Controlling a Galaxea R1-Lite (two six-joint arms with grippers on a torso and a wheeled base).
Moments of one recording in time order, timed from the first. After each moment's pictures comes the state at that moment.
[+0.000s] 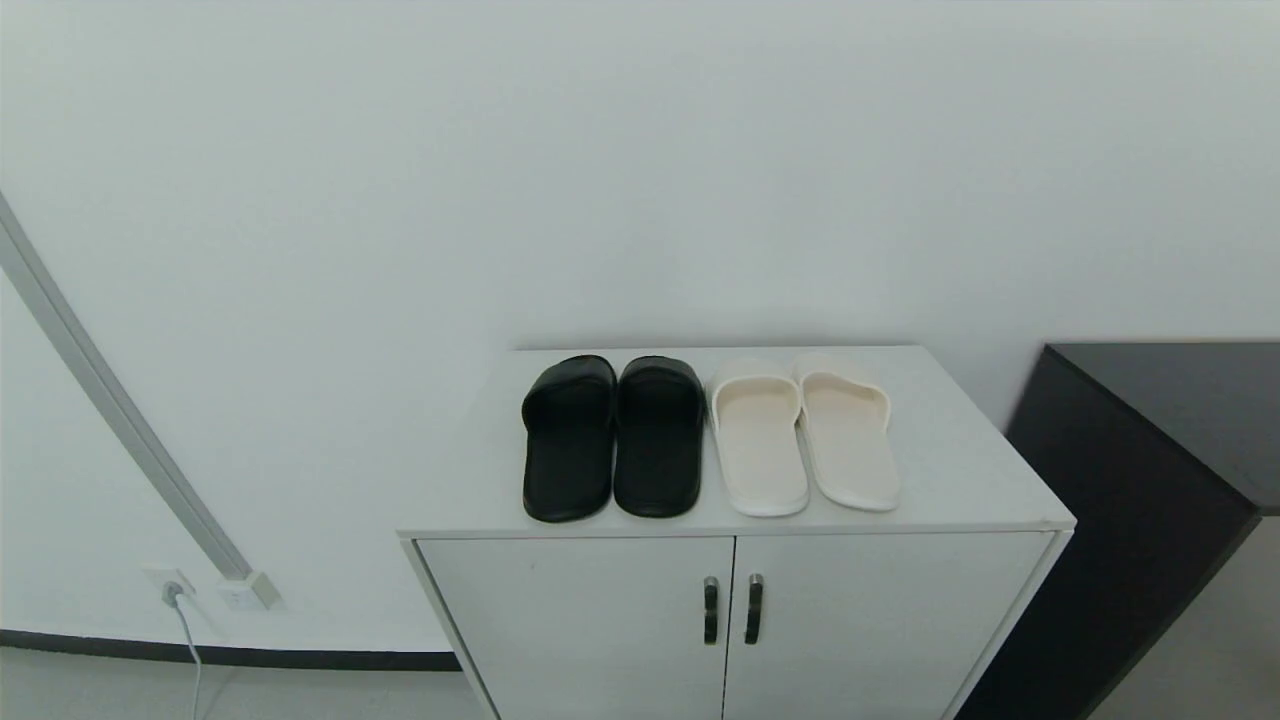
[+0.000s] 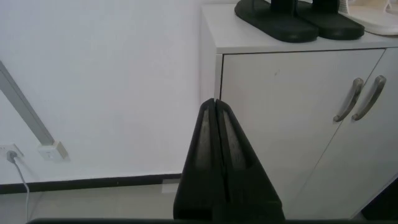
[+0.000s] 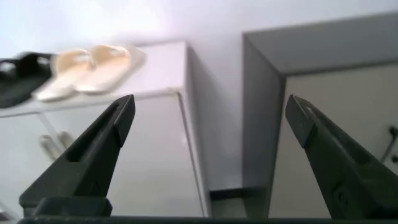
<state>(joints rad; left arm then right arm) 0.00 0.00 0.00 0.00 -0.02 0.02 0.01 0.05 -0.24 0.09 -0.03 0.09</state>
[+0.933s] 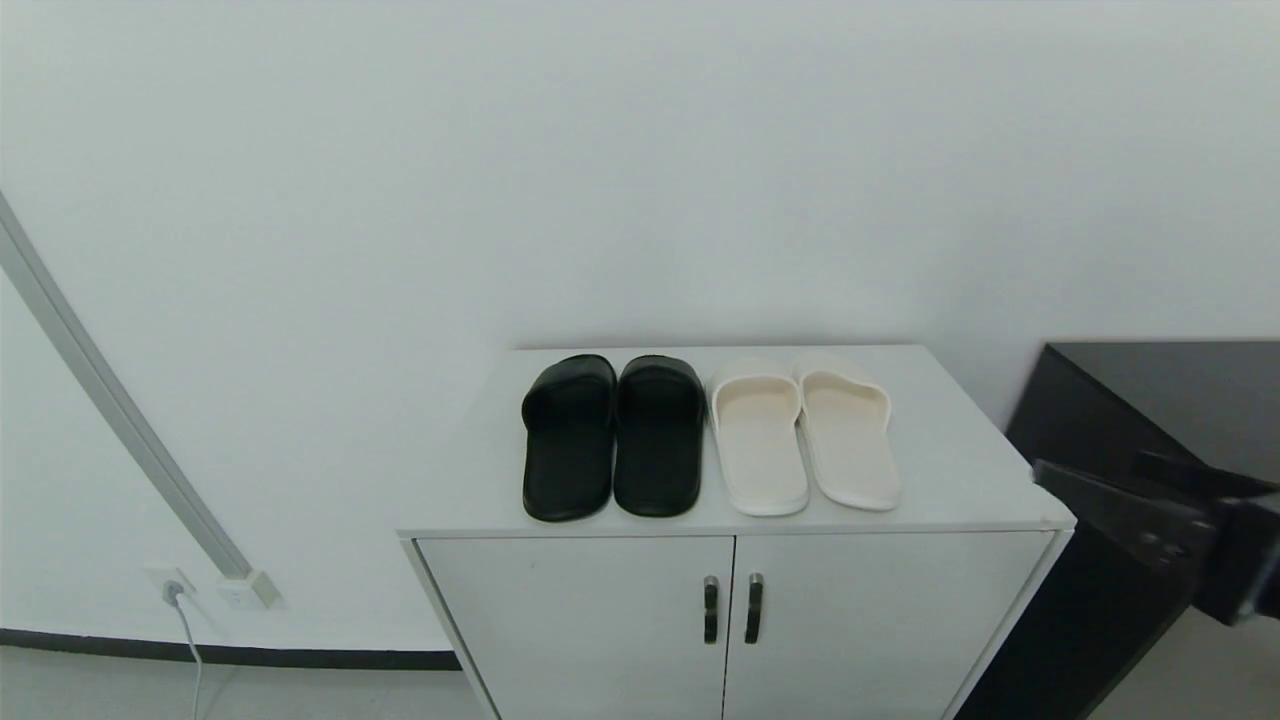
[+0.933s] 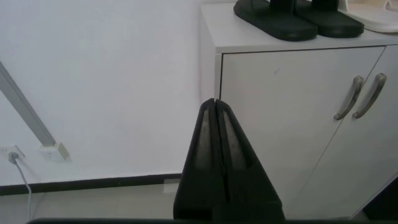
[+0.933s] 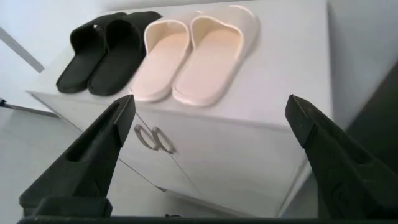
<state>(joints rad) 0.00 0.00 0.00 0.01 -0.03 0.02 0.70 1.10 -0.52 -0.41 -0.36 0.24</state>
